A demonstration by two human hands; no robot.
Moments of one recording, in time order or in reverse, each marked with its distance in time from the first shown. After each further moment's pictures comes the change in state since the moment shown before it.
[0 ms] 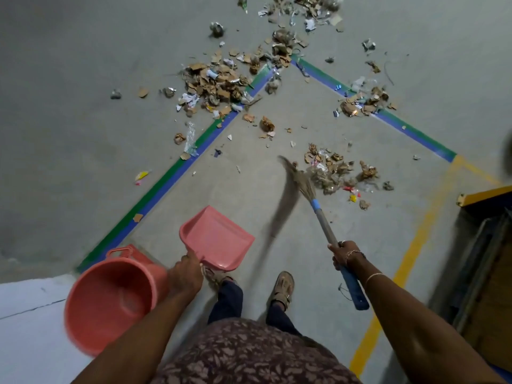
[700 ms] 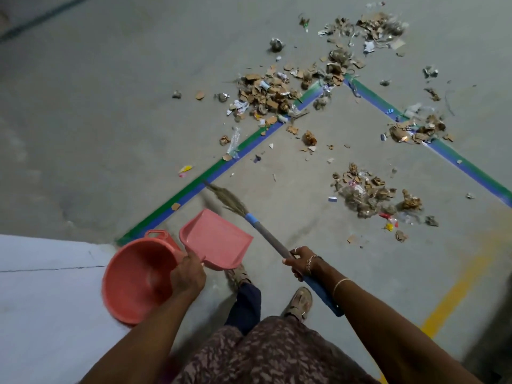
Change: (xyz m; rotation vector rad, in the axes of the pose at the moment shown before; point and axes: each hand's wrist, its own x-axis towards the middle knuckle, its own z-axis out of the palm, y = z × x) left_hand -0.039 -0.055 0.001 -0.179 0.050 -0.299; right_hand -0.076 -0.088 0.131 -0.268 -0.499 -0.284
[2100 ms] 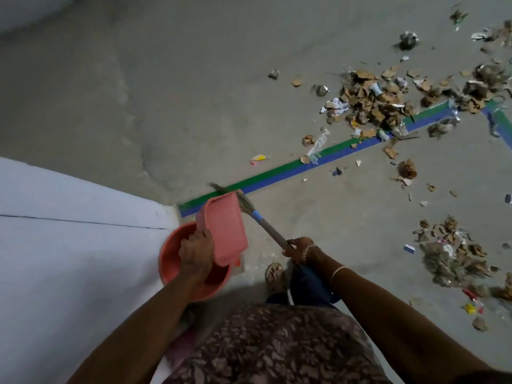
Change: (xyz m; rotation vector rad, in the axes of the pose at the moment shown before) left_hand 0.112 -0.132 -0.102 0.362 -0.011 -0.133; right_hand 0.140 -0.238 0.124 -0.643 -0.240 -0.230
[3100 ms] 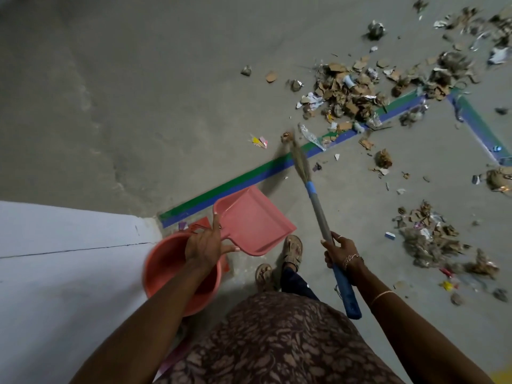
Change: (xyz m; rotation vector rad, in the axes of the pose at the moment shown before) left_hand 0.057 0.039 -0.050 -0.221 0.036 0.230; right_hand -0.041 0.081 -0.066 0.860 0.391 0.231
